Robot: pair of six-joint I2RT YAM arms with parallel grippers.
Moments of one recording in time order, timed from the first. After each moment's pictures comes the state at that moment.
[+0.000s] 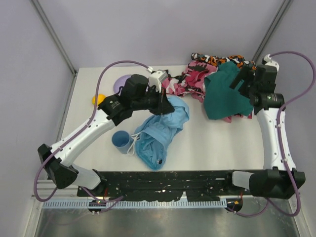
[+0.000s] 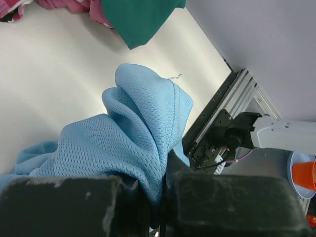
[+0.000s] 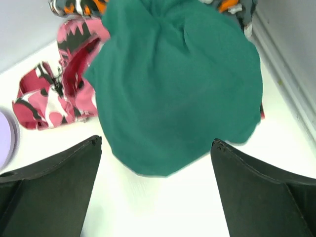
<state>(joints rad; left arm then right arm) -0.79 1.38 1.50 -0.56 0.30 -0.41 -0.11 1.32 1.47 -0.67 0.10 0.36</state>
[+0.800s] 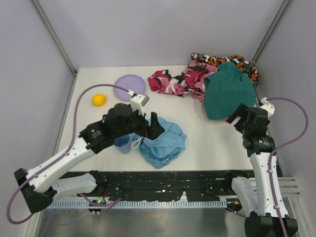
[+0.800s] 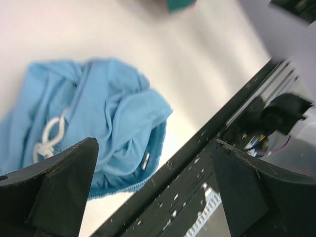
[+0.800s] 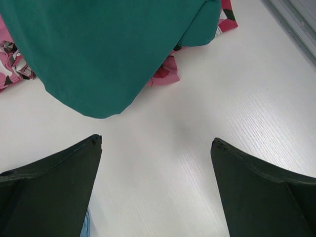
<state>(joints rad) -0.86 1.10 1.03 -0.49 0.08 -0.47 -0.11 0.73 0.75 -0.60 0.17 0.47</state>
